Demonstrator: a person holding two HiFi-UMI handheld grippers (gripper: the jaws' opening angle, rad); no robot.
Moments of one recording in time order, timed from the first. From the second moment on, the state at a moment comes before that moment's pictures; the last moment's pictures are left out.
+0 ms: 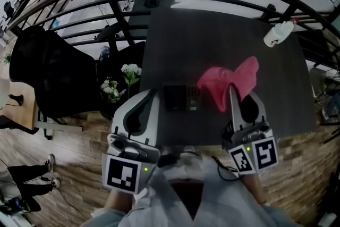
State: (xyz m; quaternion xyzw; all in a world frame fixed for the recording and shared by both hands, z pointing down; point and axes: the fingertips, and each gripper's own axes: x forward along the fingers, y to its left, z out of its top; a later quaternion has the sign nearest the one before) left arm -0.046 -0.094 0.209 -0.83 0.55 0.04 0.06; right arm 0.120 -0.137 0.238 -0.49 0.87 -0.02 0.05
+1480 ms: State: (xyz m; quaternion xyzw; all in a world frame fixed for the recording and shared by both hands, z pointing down) left arm -0.047 -0.087 0.211 -0.83 0.55 0.04 0.06; right arm 0.114 -0.128 0.243 -0.49 0.87 -0.01 0.02
